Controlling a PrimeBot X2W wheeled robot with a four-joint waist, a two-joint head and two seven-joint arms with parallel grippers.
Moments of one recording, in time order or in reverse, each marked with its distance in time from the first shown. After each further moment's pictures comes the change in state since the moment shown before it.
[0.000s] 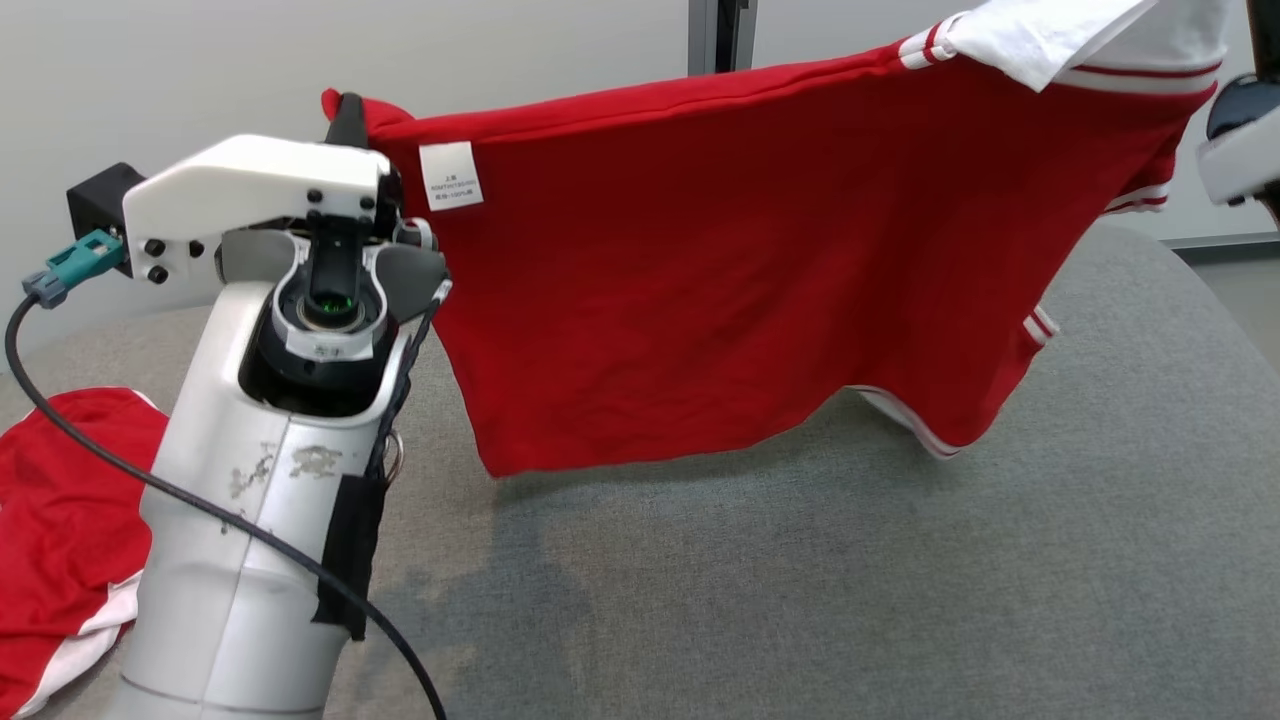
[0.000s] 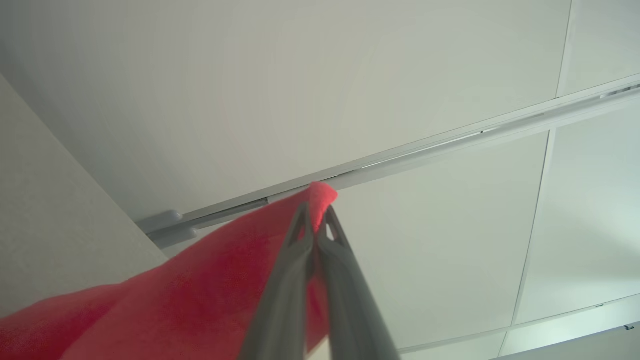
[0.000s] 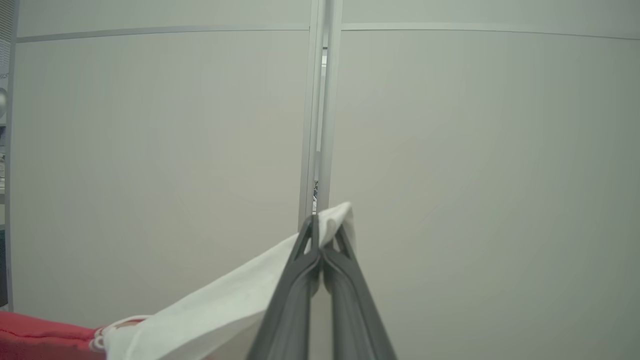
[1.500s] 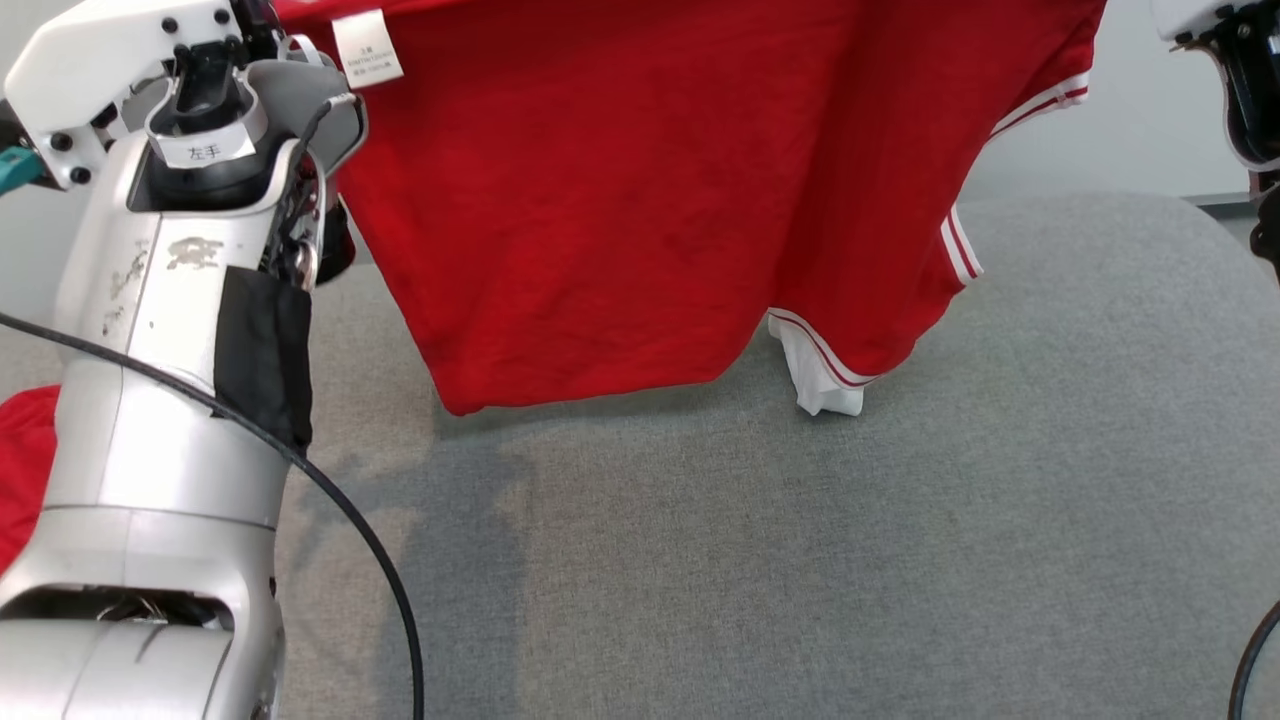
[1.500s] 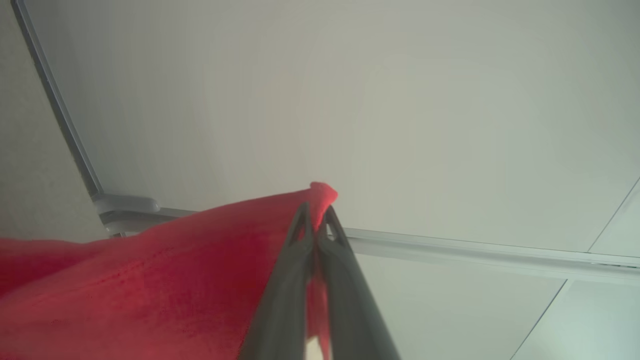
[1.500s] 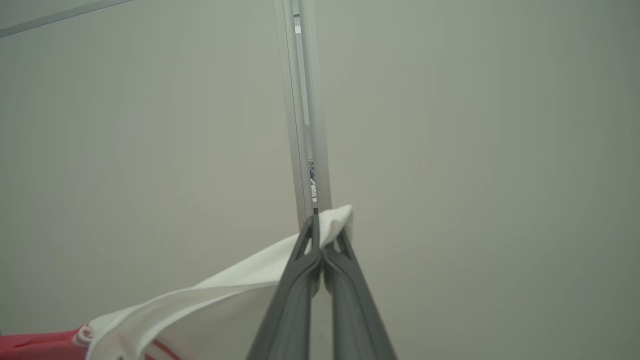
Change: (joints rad) left arm -0.354 -0.003 0.118 0.448 -0.341 -0.046 -0.106; right arm -0.397 0.105 0.195 0.545 0.156 0.000 -0.141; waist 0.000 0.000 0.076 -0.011
